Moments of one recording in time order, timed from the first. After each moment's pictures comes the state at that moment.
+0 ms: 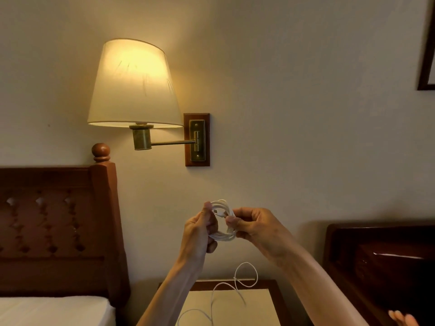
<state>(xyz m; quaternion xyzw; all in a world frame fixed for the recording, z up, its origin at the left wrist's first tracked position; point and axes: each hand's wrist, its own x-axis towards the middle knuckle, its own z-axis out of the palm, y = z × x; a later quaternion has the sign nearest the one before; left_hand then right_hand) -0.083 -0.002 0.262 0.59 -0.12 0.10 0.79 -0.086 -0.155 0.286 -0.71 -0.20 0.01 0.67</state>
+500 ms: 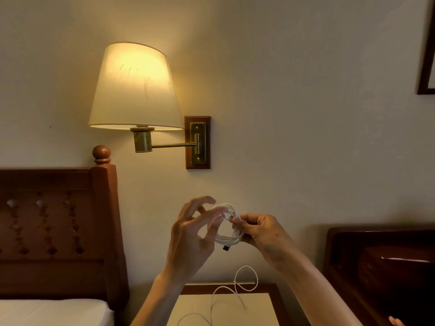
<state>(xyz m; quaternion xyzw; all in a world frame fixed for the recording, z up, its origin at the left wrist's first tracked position) -0.069 0.022 0.256 0.76 -0.29 0.50 0.31 -0.080 -0.154 0.278 -0.68 -0.15 -0.02 0.71</state>
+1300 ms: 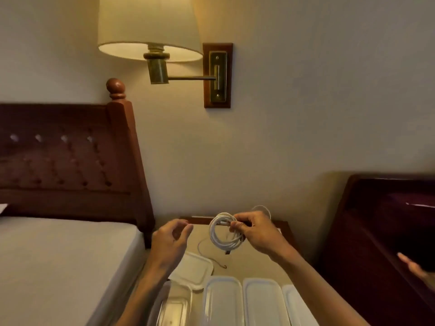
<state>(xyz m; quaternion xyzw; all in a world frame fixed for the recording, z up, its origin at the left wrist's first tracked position) -0.106 0.110 0.089 0.85 0.02 0.25 0.47 -0.090 -0.119 0.151 -0.85 -0.16 0.04 0.50</state>
